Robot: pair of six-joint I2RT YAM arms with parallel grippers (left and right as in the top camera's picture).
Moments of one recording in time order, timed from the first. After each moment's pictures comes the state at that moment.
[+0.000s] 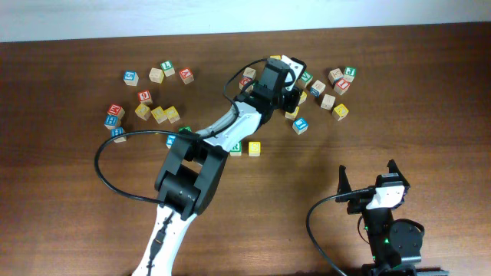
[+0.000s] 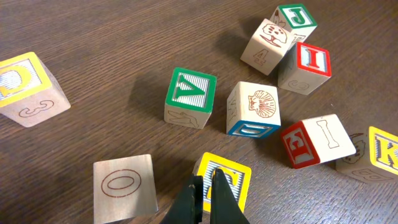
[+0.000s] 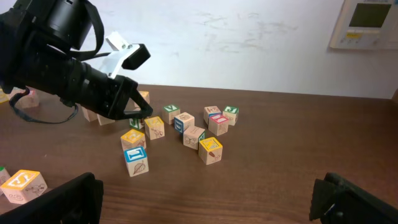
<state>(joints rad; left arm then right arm) -0.59 2.42 1.83 -0.07 0.16 -0.08 0.02 0.01 0.01 -0.07 -0.02 -0.03</state>
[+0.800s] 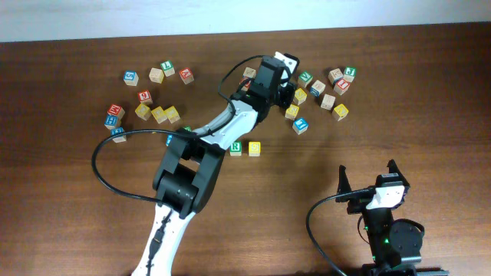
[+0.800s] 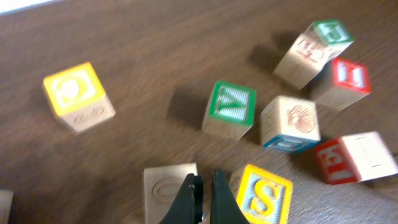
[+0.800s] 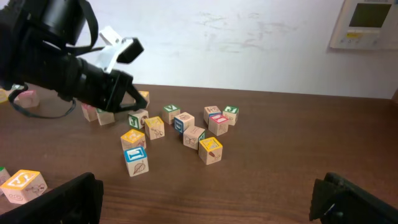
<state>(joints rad) -0.57 2.42 1.83 -0.03 0.12 -0.08 0.02 0.01 0.01 -0.07 -0.02 -0.03</state>
